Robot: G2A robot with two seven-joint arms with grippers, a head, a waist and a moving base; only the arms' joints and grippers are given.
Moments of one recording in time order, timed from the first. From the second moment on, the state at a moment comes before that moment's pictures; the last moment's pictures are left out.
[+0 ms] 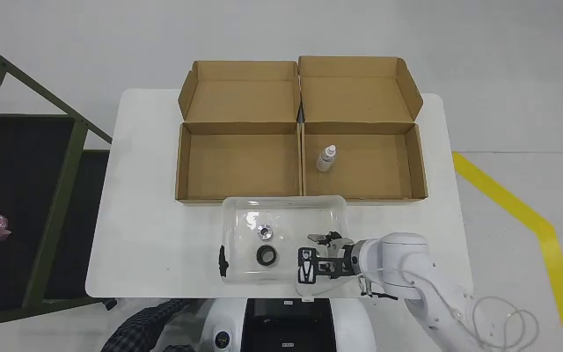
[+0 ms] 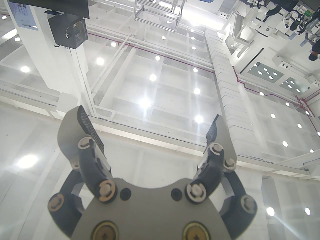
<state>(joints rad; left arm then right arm) -0.03 -0.30 -0.61 -1.22 3.05 0.21 0.06 -1.30 -1.06 1.02 -2.02 -1.33 -0.89 0.93</state>
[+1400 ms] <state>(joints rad) -0.03 -0.30 -0.61 -1.22 3.05 0.21 0.06 -1.22 -1.01 1.05 -2.04 -1.01 -0.73 0.67</state>
